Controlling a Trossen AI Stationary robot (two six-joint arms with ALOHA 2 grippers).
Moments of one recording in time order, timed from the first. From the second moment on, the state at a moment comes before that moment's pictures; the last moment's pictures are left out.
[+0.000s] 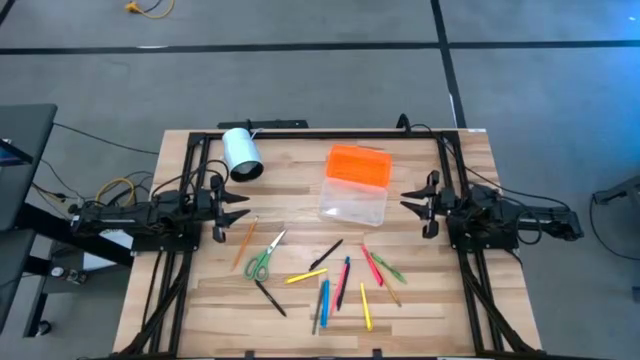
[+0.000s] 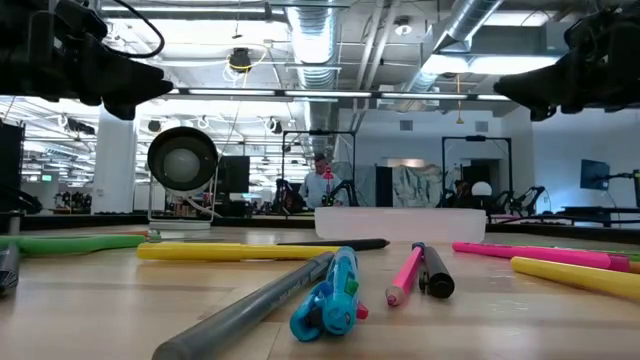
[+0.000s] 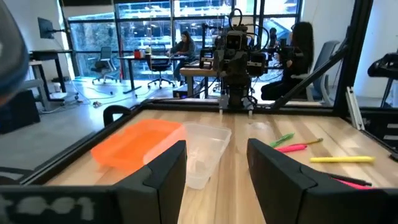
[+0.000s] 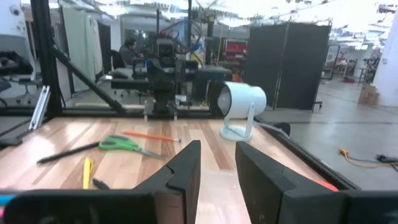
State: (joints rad) left arm 0.01 0.01 0.01 0.07 -0.14 0.01; right arm -0.07 0.01 0.00 0.07 0.05 -0.11
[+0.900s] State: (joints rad) left arm -0.03 0.30 0.21 0.27 -0.08 0.10; right arm -0.04 0.01 0.03 0.36 0.05 -0.14
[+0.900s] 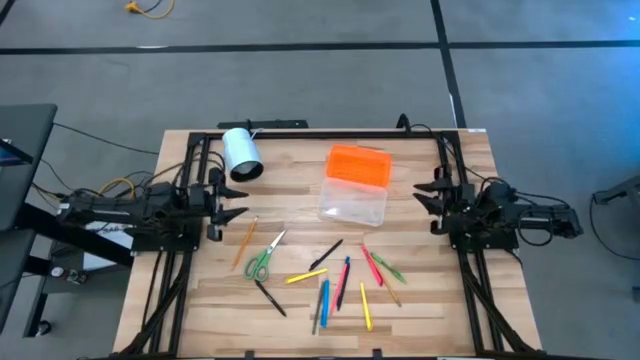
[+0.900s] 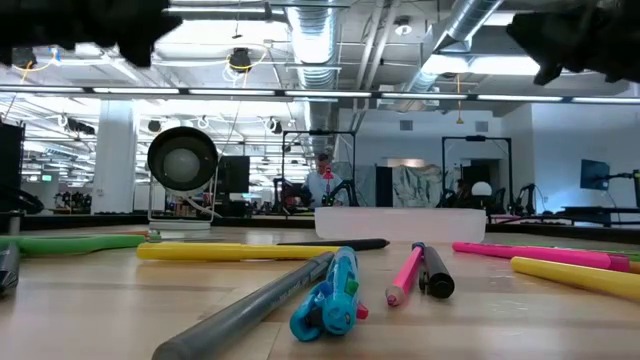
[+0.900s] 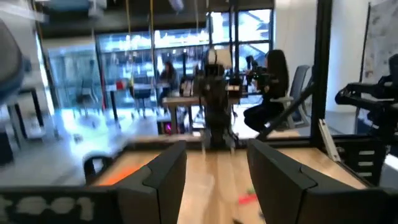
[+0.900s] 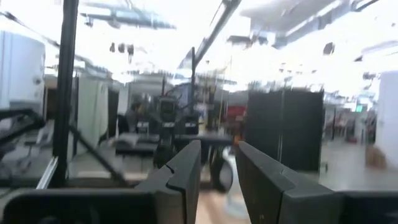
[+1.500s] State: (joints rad) left arm -0.04 0.53 0.54 0.13 -0.17 0.28; right arm -0.04 0.33 0.39 0.18 0.05 -0.25
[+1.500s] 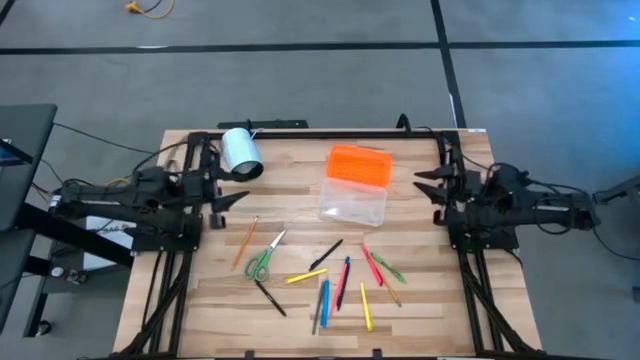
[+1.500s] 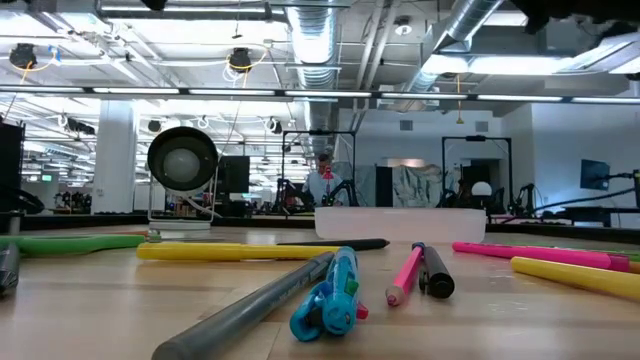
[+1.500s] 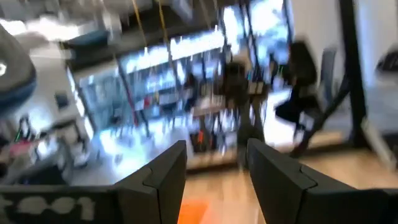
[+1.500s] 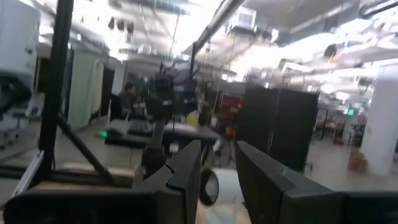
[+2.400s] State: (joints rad) left arm -0.41 1.16 0.84 -0.72 -0.54 -0.49; right arm 0.20 0.96 0.59 -0.01 0.24 -0.17
